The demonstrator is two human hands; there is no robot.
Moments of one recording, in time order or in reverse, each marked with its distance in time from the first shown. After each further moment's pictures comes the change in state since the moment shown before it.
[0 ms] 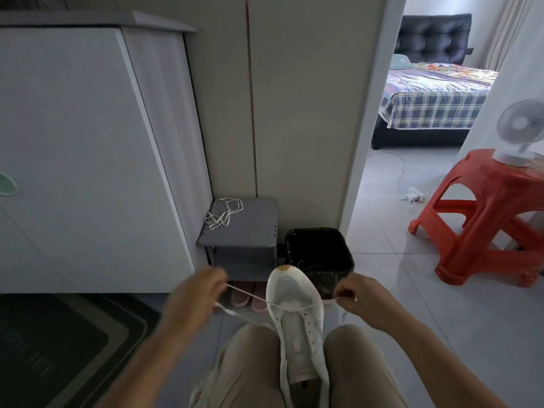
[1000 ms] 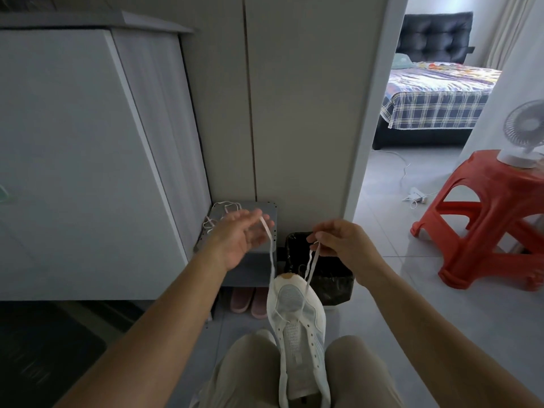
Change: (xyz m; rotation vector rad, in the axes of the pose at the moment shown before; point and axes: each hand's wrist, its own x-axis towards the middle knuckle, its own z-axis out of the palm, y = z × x) left_hand 0.118 0.058 -0.005 -1.453 -0.172 -0.429; right_hand 0.058 -0.059 -0.055 0.953 0.180 0.144
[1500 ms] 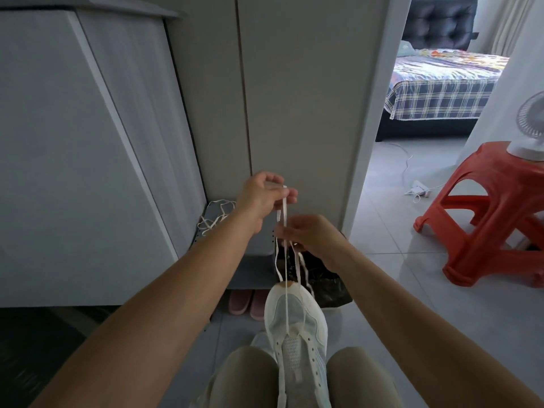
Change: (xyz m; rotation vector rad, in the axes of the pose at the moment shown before) left_hand 0.050 0.024 0.058 0.501 0.024 0.192; right_hand 0.046 -0.009 0.034 -0.168 -0.152 0.028
